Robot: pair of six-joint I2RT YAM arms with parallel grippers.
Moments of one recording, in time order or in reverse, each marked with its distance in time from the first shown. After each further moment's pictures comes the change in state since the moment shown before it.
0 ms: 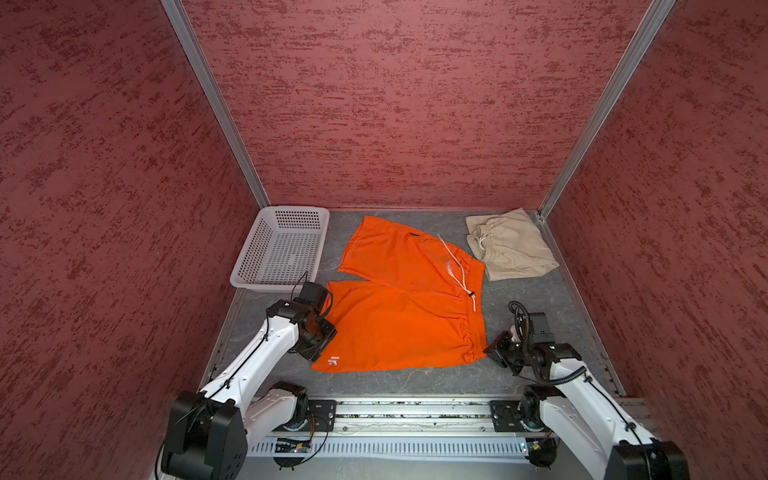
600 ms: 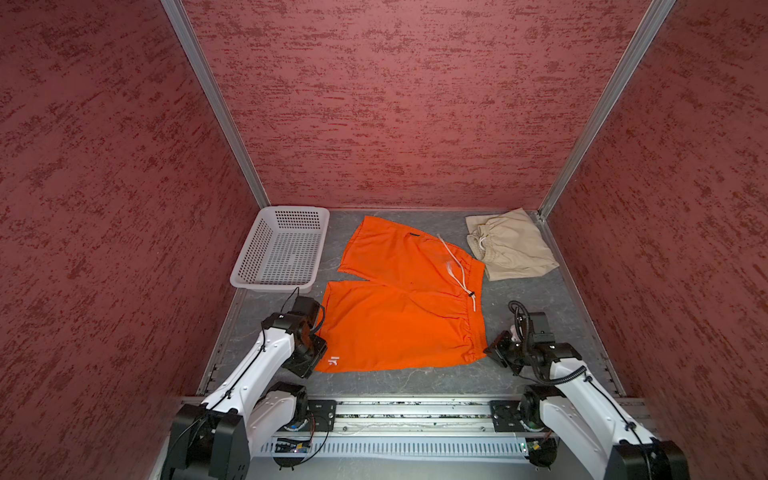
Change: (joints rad) left arm 0.079 -0.056 -0.126 -0.028 -0.019 -0.024; right arm 0.000 0.001 0.004 -0.003 0.001 -0.004
